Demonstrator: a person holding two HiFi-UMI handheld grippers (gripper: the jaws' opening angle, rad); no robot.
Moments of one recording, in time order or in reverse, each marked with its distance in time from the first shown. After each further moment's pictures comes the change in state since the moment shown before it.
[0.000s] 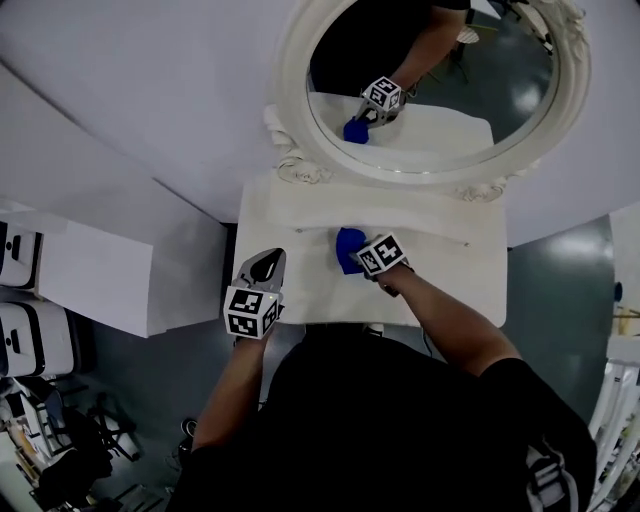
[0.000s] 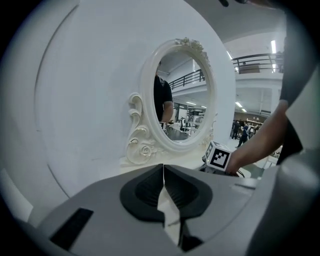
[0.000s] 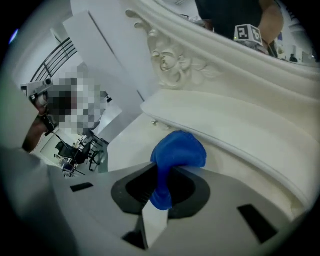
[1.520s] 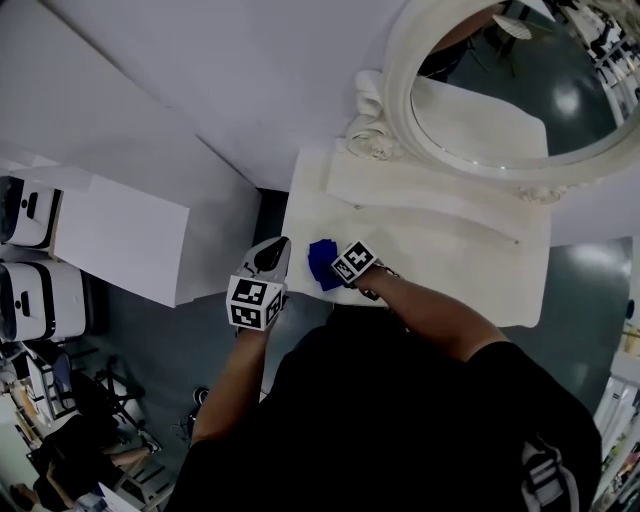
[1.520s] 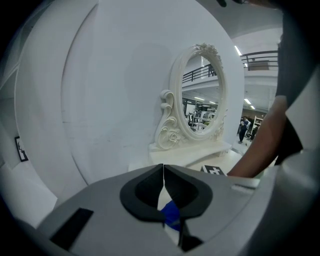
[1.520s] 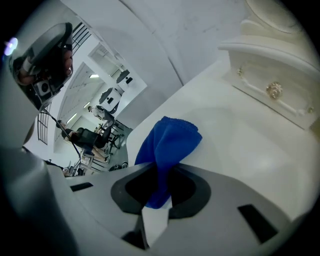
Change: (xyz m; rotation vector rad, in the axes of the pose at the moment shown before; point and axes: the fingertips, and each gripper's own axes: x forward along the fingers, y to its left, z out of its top) left arm -0.081 0.113 -0.055 -0.031 0.057 0.085; right arm 0.183 0.185 -0.002 -0.115 0.205 0.228
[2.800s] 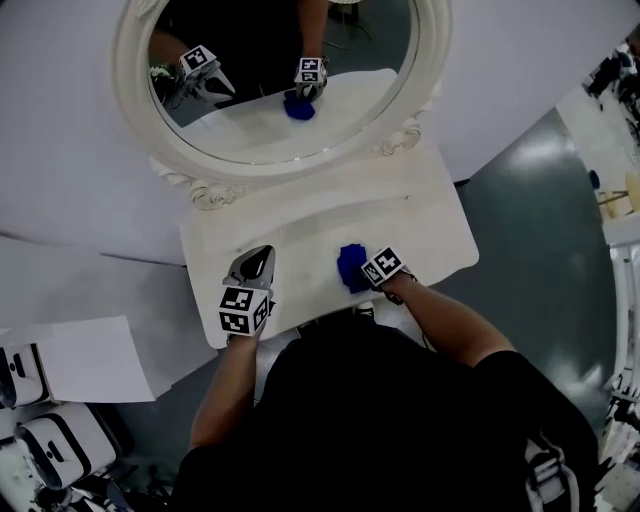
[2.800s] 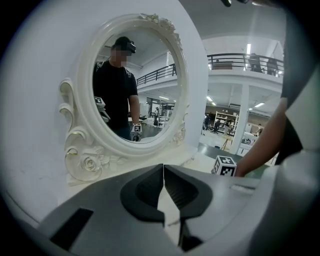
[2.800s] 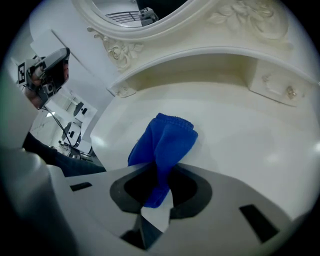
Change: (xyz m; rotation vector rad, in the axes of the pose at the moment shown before) left arm 0.148 -0.239 0.073 0.209 0.007 -0.387; right arm -0.223 -0.172 -0.278 0.493 -0.196 -0.310
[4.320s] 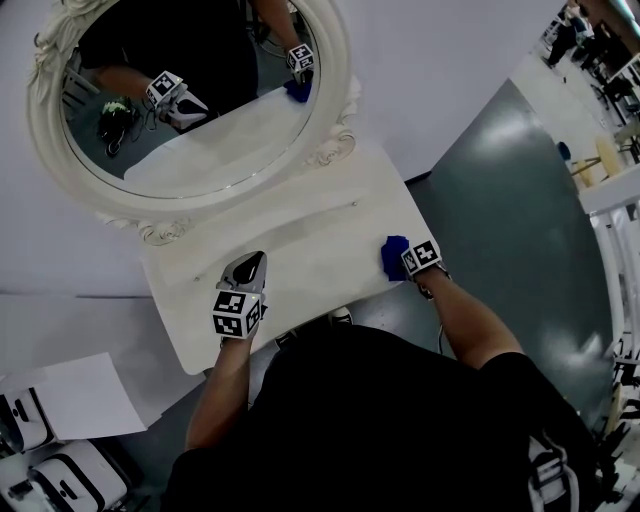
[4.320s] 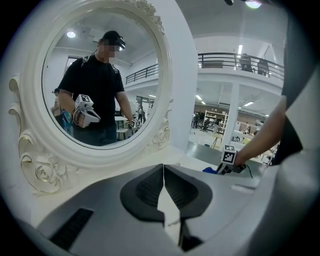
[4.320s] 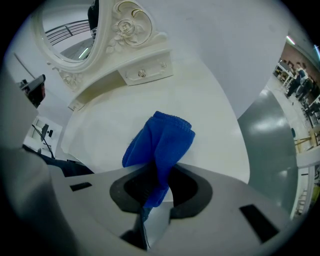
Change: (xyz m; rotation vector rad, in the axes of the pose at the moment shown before) left arm 0.088 -0.089 0.027 0.049 0.018 -0.119; right arm -0.145 -0.213 -0.145 0.338 -0.028 -0.288
